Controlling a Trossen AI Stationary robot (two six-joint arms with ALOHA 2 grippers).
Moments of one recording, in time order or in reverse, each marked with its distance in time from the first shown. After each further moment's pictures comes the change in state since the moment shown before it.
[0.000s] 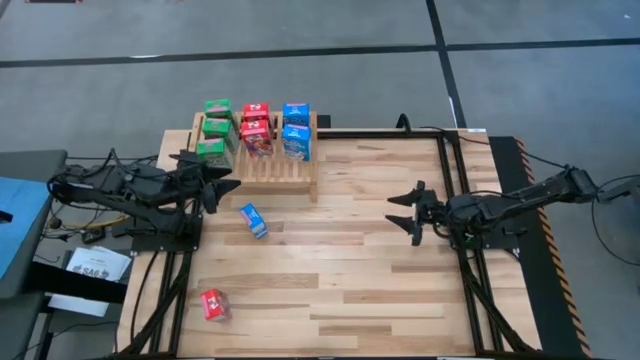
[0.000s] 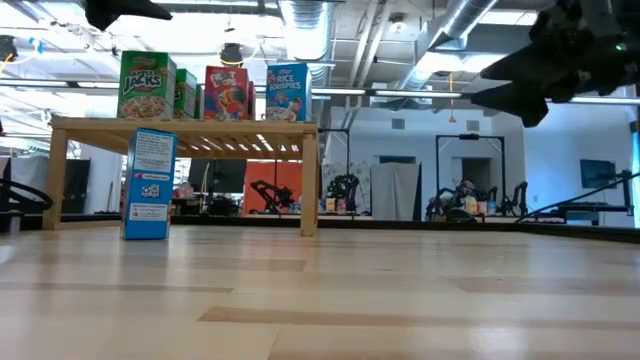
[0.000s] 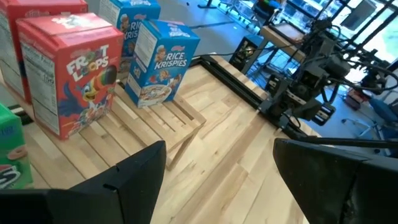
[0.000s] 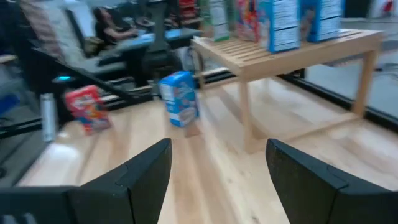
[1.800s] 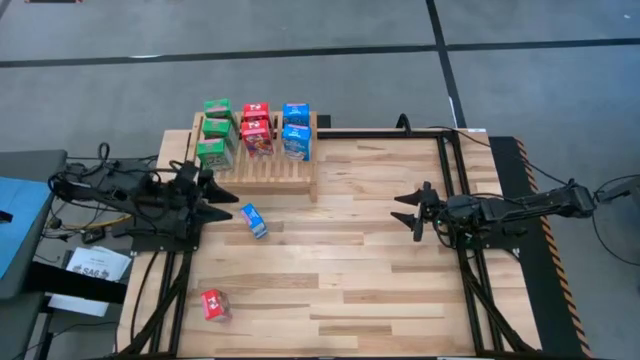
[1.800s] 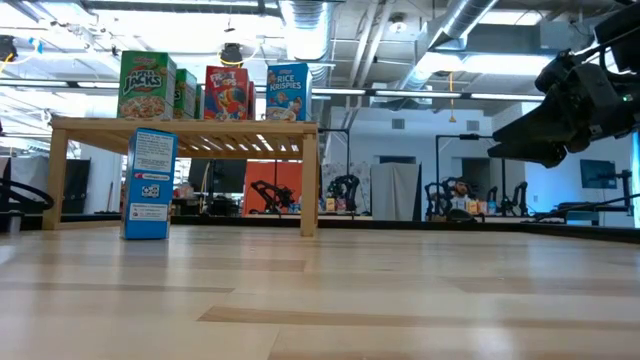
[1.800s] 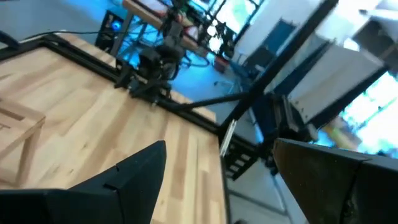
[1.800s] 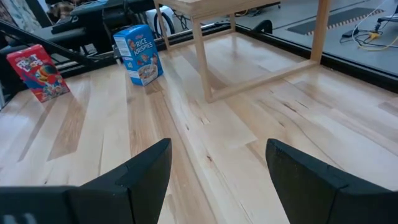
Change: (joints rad) left arm -0.040 -0.021 0.000 0.239 0.483 0.082; right arm -0.133 -0.225 -0.139 -0.255 -0.043 0.050
